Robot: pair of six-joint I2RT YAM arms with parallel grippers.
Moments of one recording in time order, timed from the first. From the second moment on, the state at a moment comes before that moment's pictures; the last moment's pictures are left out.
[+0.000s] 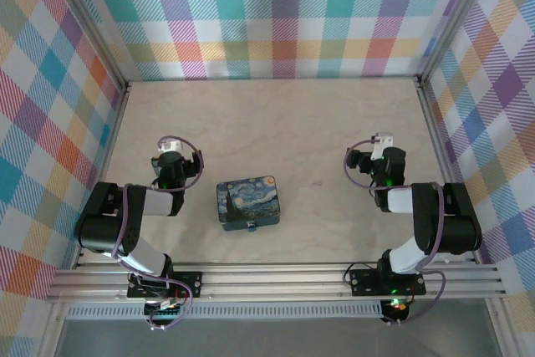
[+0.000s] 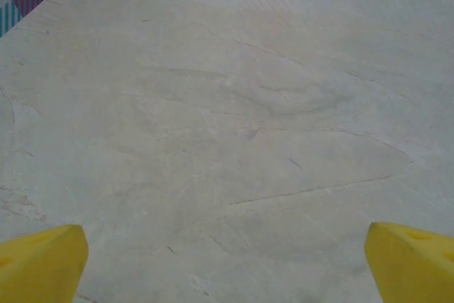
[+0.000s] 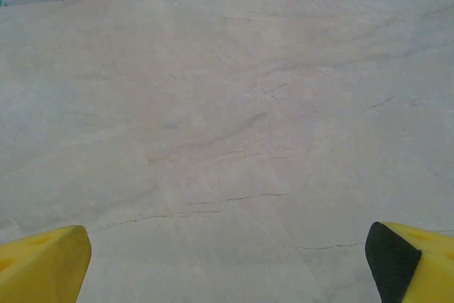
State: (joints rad) left arm -0.11 1.56 0.40 0.73 -0.28 -0.12; right arm 0.01 1.54 0.39 0.74 -0.09 0.07
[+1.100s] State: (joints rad) left arm -0.11 1.40 0.42 0.55 -0.30 -0.14; right arm 0.00 1.45 0.44 0.56 -0.11 0.07
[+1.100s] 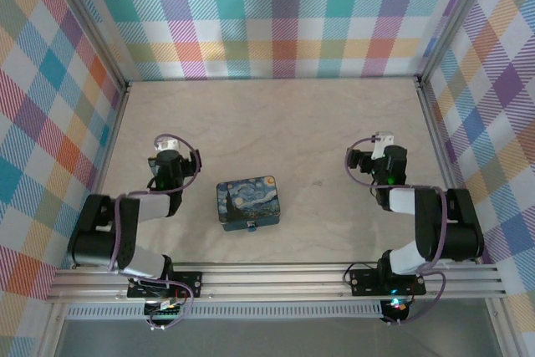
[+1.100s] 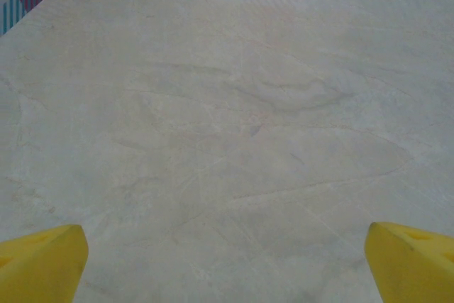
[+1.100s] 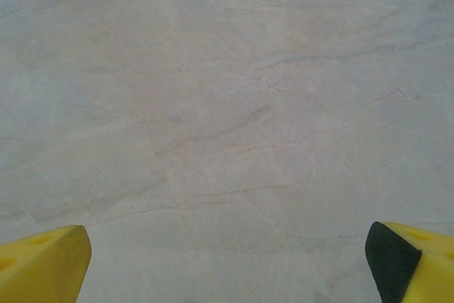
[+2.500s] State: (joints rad) left arm -0.28 1.13 0.69 -0.21 0.20 -0.79; right arm 0.42 1.79 1.18 -0.82 -0.11 0.39
